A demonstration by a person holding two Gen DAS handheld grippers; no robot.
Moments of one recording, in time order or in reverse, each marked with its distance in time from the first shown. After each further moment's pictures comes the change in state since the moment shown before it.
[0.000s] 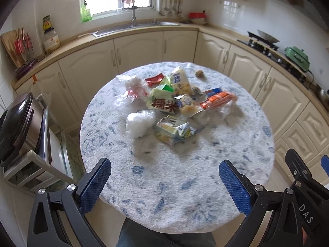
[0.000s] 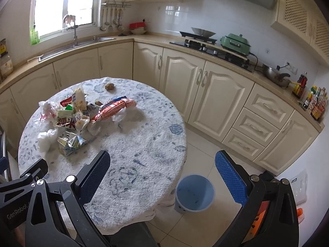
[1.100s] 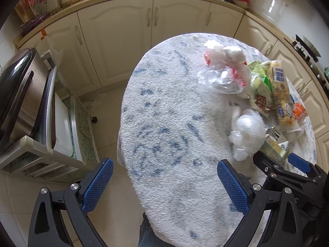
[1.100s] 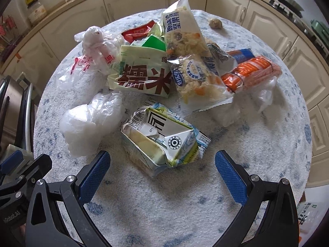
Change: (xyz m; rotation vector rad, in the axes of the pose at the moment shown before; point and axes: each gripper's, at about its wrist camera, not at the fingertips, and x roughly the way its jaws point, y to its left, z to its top) left arm 0.167 0.156 0.043 -0.184 0.214 0.028; right arm 0.153 0.200 0.004 -0.212 0.410 0.333
